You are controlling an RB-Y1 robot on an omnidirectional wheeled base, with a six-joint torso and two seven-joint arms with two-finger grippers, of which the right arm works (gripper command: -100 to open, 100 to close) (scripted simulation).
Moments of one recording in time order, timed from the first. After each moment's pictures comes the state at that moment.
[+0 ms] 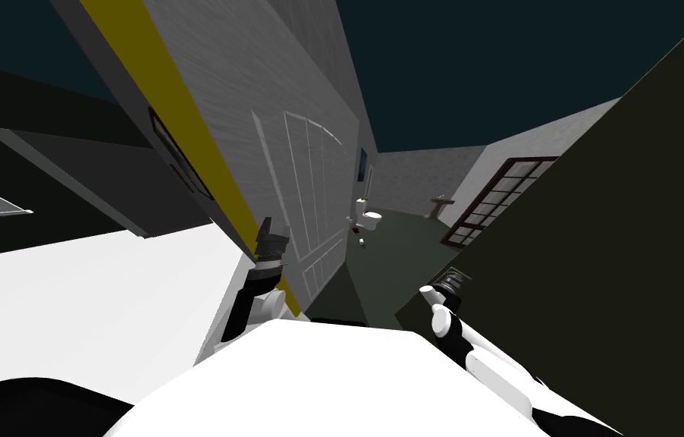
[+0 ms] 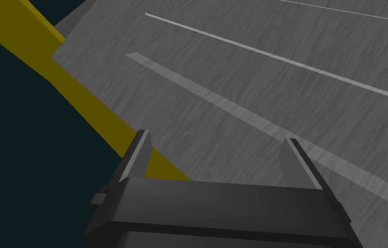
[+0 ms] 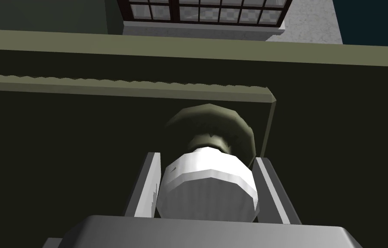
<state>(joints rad) -0.40 -0.41 -0.88 -0.43 -0.47 -0.62 0.40</state>
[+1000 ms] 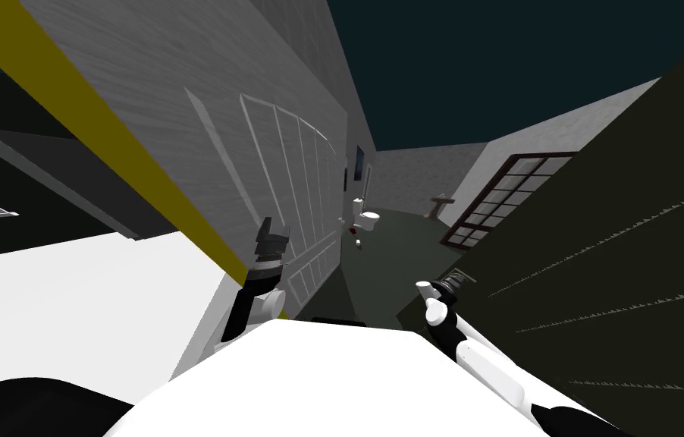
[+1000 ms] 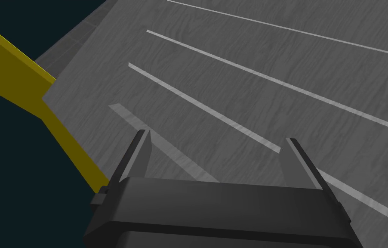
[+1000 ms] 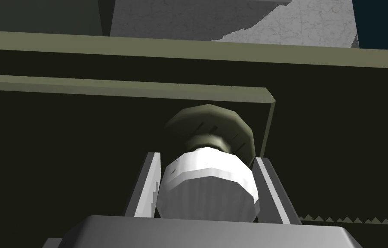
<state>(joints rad) -0.46 -0.37 -0.99 -0.43 -0.51 -0.69 0.55</state>
